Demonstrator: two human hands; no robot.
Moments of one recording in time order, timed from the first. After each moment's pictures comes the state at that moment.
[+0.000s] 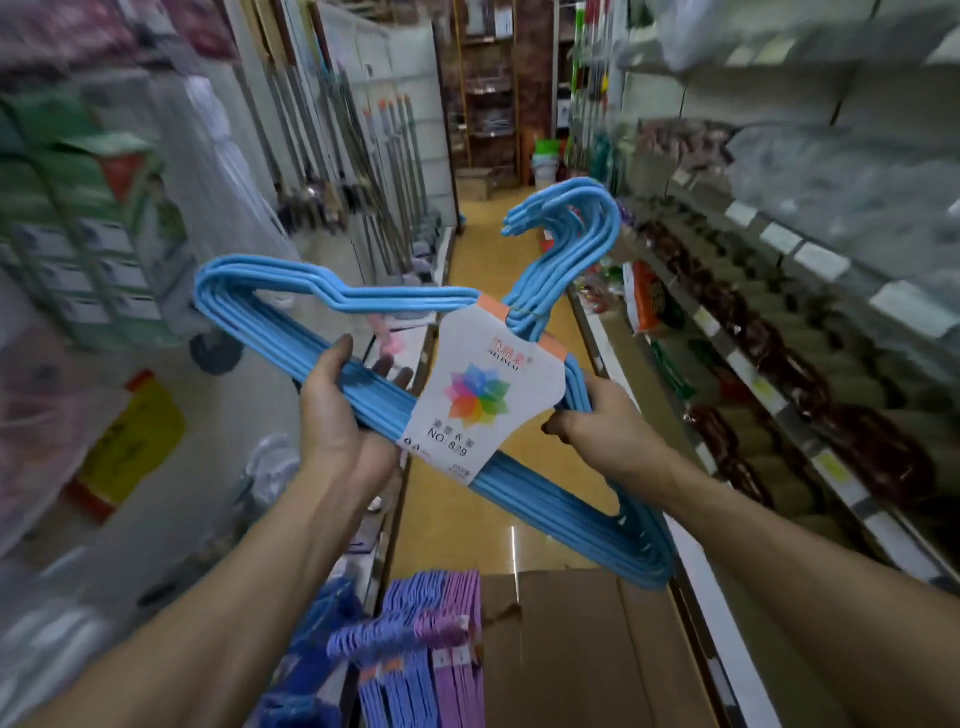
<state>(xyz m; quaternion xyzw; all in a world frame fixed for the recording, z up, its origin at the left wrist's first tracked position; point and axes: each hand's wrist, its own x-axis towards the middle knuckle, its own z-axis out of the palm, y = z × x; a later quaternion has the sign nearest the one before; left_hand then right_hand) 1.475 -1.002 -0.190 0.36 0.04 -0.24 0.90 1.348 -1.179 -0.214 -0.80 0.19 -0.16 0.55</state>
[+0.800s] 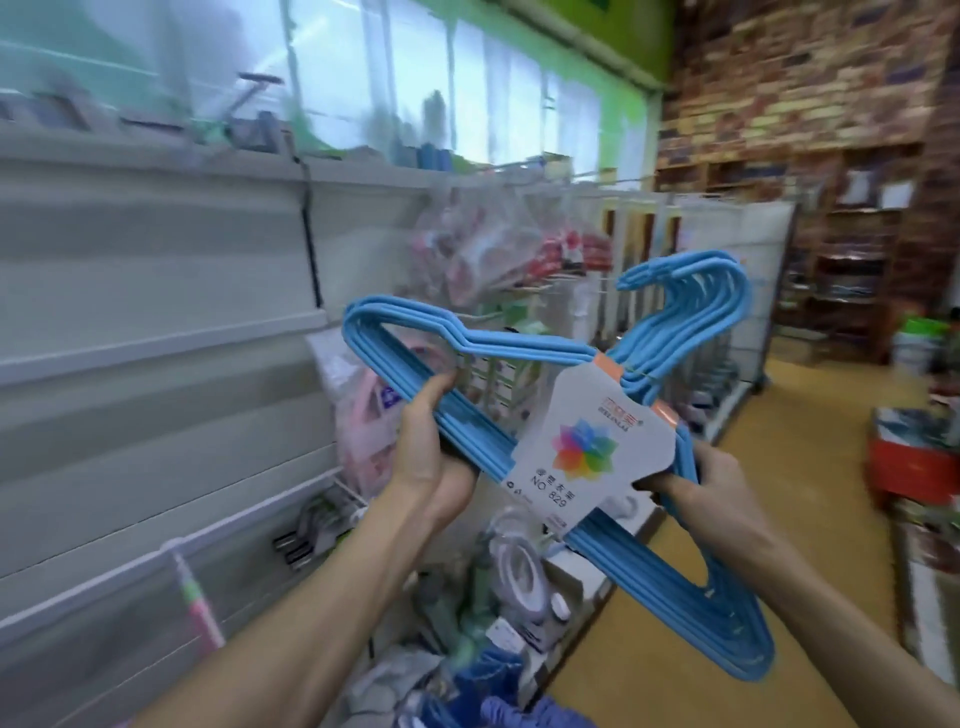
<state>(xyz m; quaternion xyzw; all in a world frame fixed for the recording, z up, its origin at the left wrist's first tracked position) 1.329 -0.851 0.039 0.36 0.00 0.06 0.93 1.321 -1.084 0.004 -0.80 -0.08 -0.13 0.58</state>
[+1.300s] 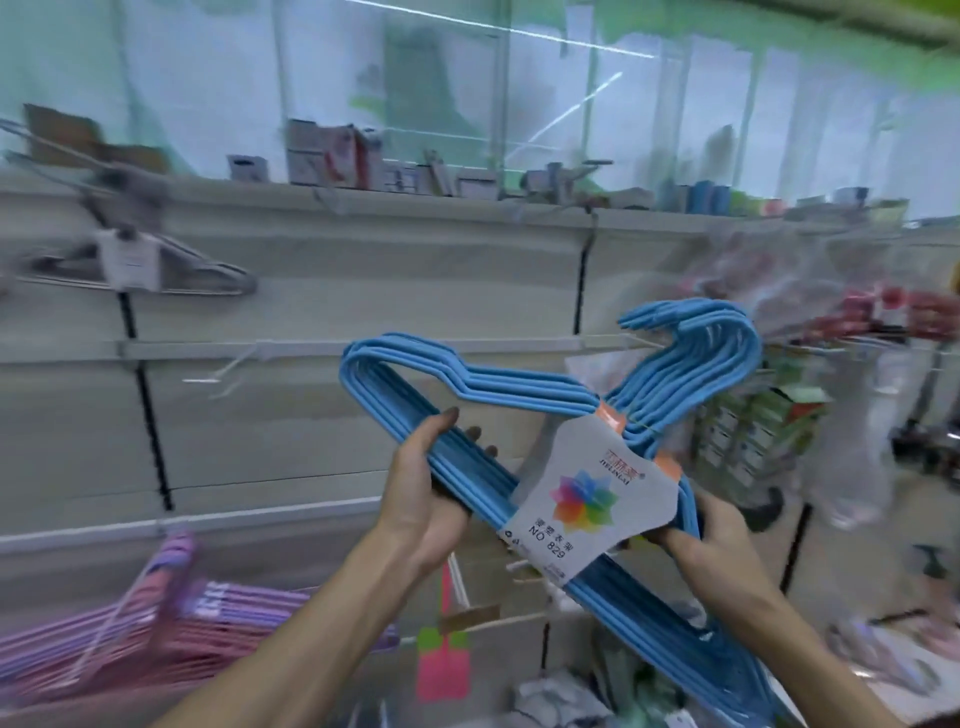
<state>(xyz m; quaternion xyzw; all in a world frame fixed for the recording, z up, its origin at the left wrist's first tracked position) 1.159 -0.714 0.044 0.33 0.10 0.28 0.90 1.285 -0.921 0.012 -0.74 -0.31 0.03 0.60</state>
